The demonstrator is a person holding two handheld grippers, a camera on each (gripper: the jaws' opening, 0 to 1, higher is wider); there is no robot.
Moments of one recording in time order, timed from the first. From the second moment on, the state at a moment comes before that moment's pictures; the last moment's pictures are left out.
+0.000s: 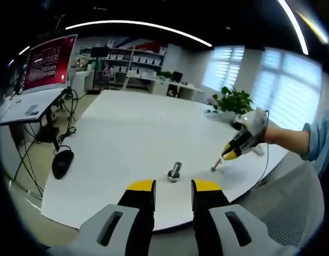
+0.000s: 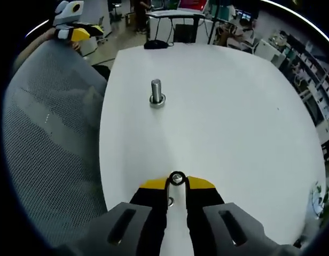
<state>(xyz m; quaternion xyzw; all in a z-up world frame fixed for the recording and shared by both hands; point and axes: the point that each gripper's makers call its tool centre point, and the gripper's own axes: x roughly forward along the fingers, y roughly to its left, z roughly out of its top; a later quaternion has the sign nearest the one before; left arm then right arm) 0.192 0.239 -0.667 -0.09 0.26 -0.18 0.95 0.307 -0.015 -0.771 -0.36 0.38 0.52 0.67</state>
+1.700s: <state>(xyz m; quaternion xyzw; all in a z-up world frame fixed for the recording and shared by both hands) 0.190 0.242 -0.671 -0.10 0.27 -0.17 0.94 0.315 -0.018 -0.827 -0.40 0.43 0.51 0.62</state>
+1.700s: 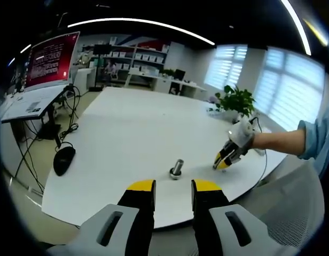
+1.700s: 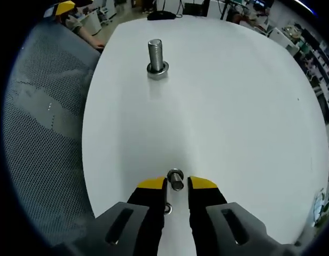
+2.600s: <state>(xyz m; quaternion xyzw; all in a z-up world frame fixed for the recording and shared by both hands) 0.192 0.242 -0.669 -0.10 0.26 -0.17 0.95 0.314 -0.067 -0.804 -0.31 0.41 0.47 0.72</state>
